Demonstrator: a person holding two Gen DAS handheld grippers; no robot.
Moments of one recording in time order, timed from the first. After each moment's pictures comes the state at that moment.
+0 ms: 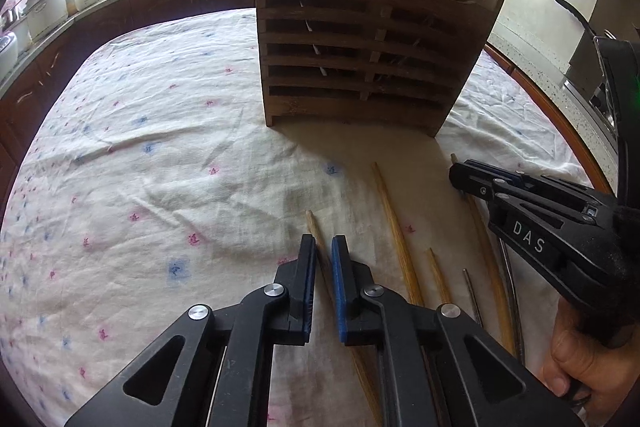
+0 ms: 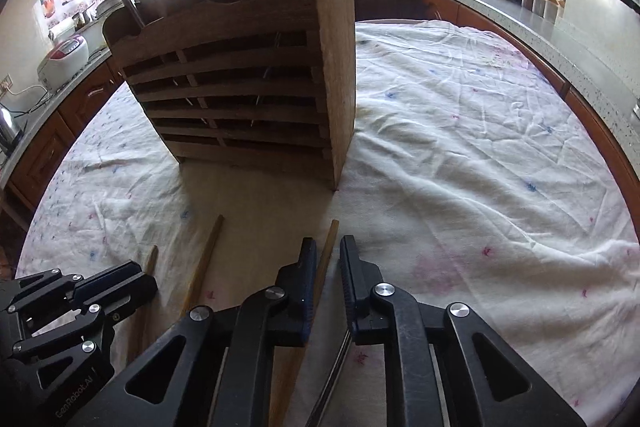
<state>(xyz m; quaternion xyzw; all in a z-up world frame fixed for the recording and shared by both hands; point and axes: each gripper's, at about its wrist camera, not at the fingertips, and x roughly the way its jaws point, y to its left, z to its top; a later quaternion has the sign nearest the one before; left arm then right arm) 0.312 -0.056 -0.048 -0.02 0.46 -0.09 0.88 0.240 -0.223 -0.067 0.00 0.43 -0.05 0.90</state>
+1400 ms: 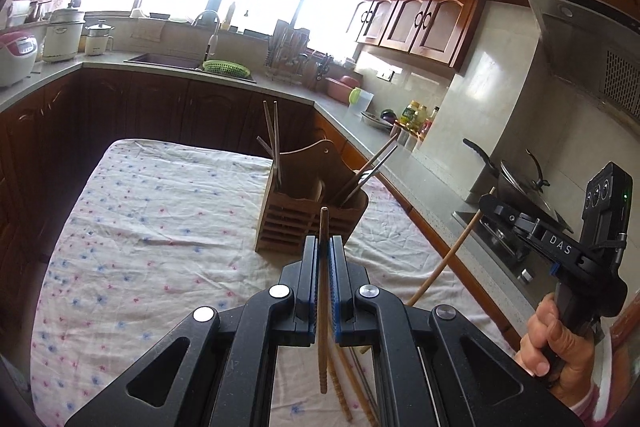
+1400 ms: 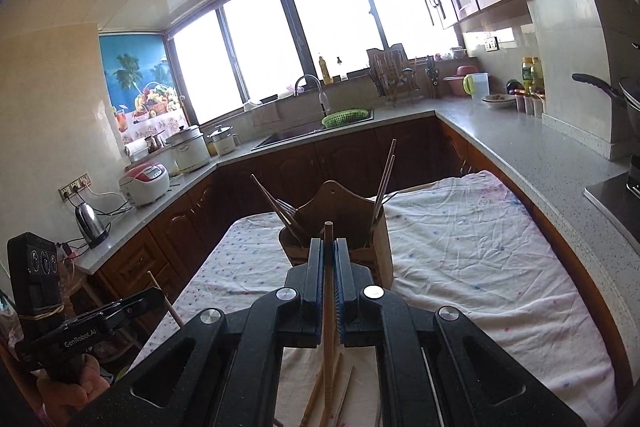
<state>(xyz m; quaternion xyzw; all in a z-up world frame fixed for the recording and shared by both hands) 0.138 0.056 0.115 -0.15 0.26 -0.17 0.94 0.096 -0.206 0.122 0.07 0.19 0.03 0.98</state>
